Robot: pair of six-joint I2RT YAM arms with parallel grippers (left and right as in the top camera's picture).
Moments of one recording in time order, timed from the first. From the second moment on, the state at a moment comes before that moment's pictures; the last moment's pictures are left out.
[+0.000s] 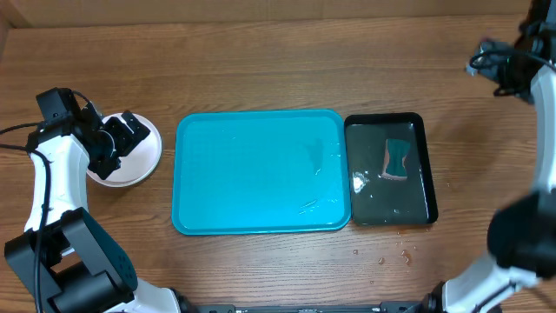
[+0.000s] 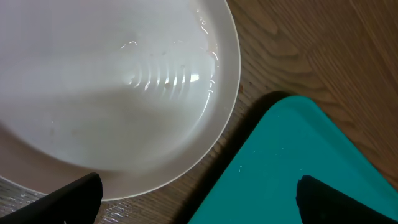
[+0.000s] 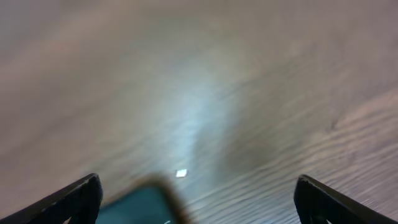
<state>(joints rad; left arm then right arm) 0.45 1.73 1.27 -0.78 0.29 -0.33 -0.23 1.86 1.89 -1.07 0.05 0.28</state>
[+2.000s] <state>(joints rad) 0.45 1.73 1.27 -0.78 0.30 -0.33 0.10 0.02 0.04 0.54 -0.10 0.31</state>
